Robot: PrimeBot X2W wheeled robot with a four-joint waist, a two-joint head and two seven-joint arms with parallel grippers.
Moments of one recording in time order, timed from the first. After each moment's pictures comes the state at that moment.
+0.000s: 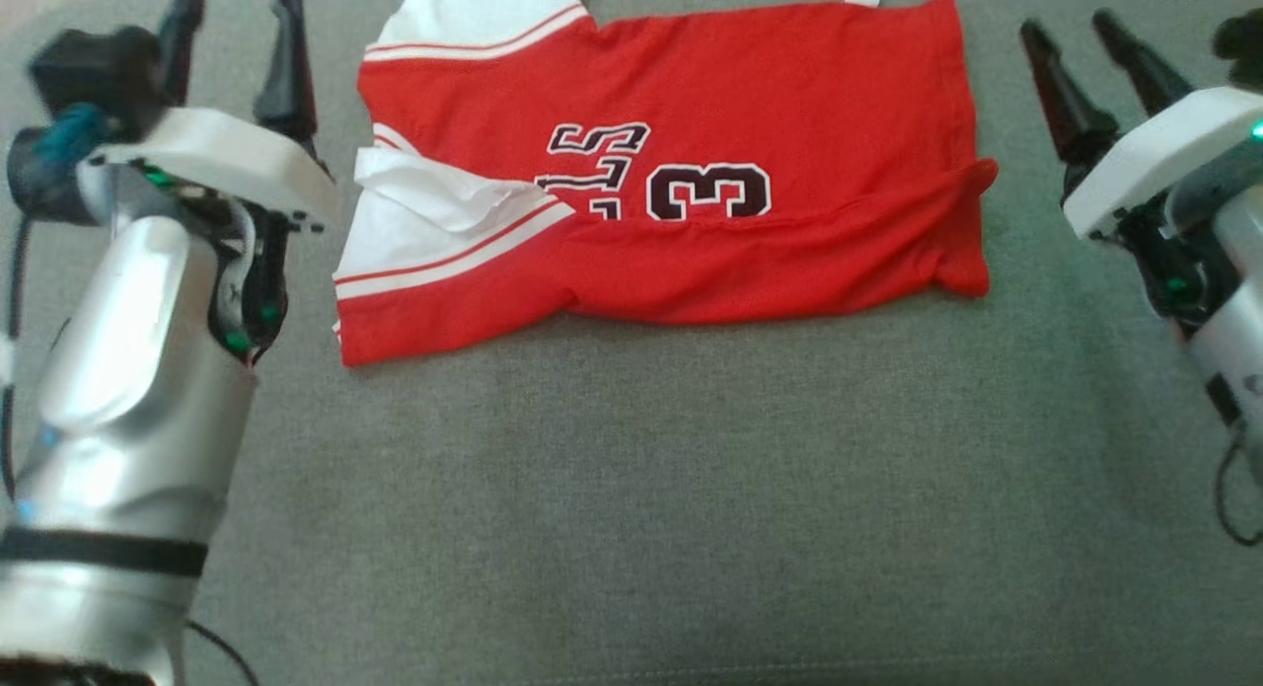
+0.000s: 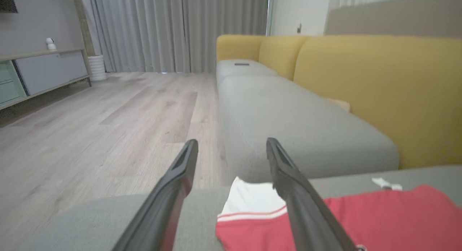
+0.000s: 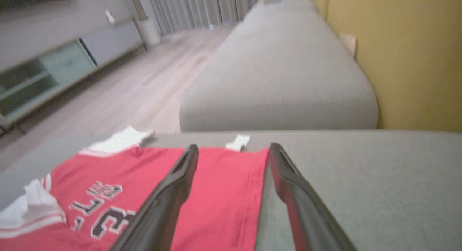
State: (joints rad) left arm -0.79 0.28 -0.43 0.62 -0.47 0.07 -0.25; right arm -0.90 -0.51 0.77 0.75 0.96 0.12 -0.04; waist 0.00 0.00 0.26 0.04
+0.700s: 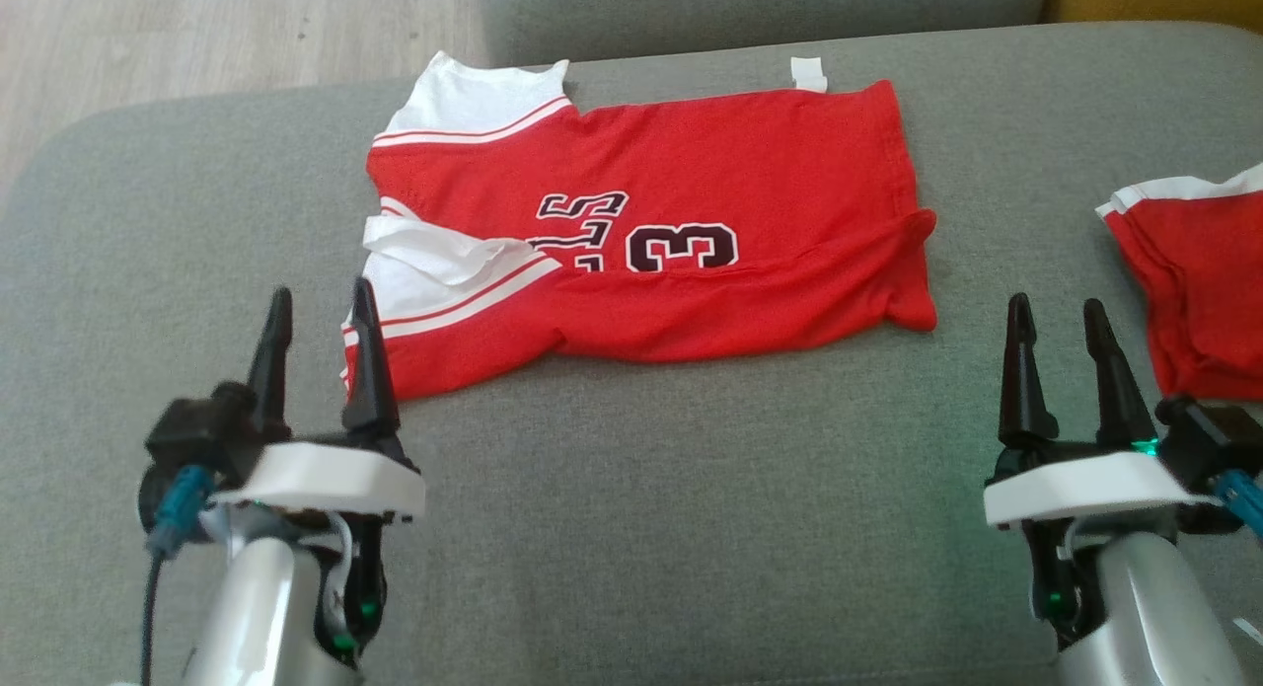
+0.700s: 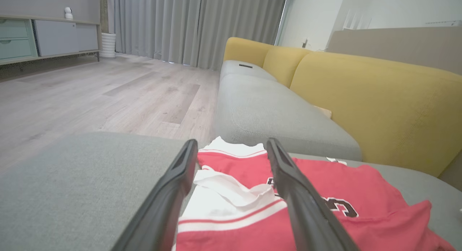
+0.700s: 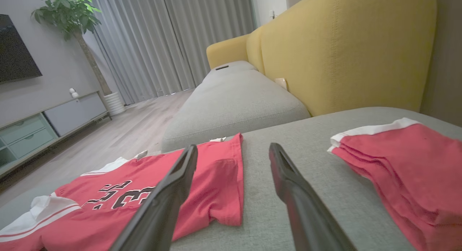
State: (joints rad) left arm -0.17 0.06 -0.15 0.17 -0.29 0.09 -0.26; right arm -0.18 -0.05 -0.02 0.34 0.25 0.12 -0.25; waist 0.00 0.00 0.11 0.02
